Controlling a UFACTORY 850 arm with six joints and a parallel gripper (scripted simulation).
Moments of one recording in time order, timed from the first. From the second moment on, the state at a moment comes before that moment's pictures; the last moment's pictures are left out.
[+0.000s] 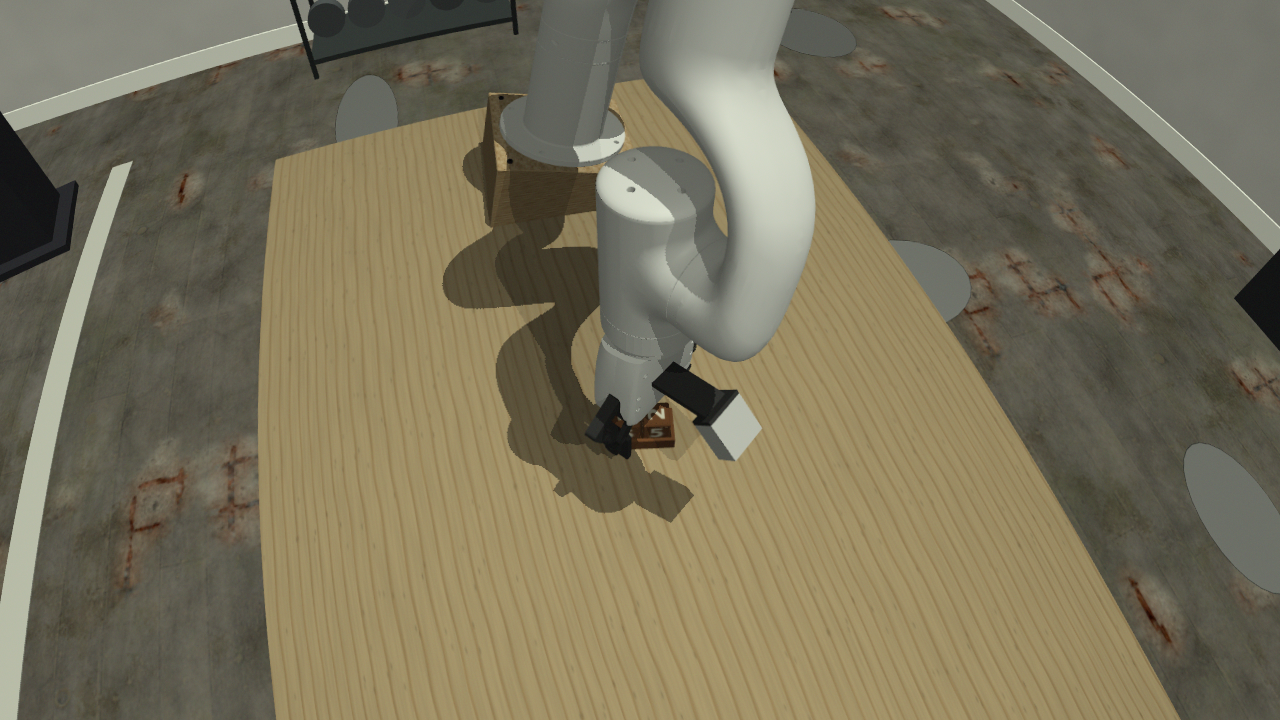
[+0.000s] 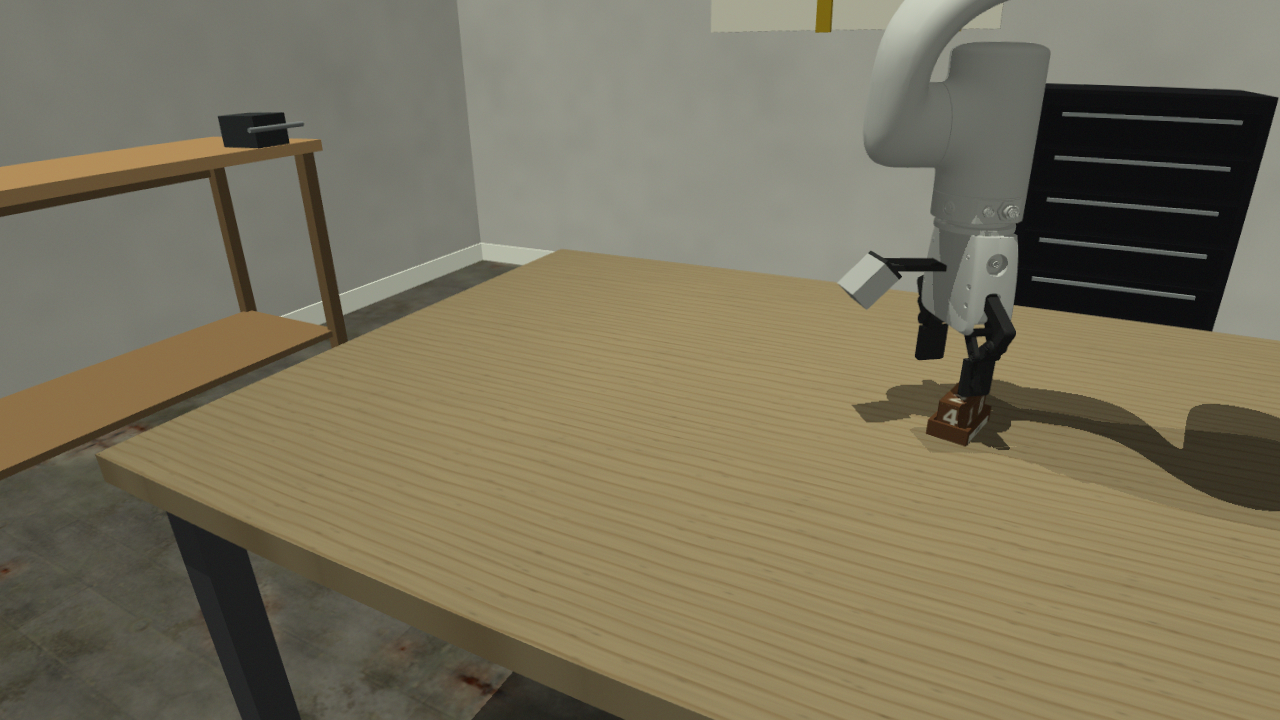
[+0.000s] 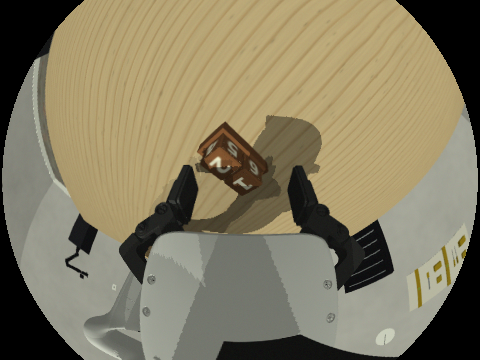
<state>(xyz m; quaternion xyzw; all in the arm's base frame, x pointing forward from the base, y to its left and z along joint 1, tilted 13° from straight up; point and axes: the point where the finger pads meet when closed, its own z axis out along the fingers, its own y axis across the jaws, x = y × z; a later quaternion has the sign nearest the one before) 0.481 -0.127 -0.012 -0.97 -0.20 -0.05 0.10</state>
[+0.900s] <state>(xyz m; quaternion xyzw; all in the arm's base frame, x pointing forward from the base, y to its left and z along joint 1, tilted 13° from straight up) 0.505 -0.178 -0.021 -0.94 -0.31 -0.06 0.09</state>
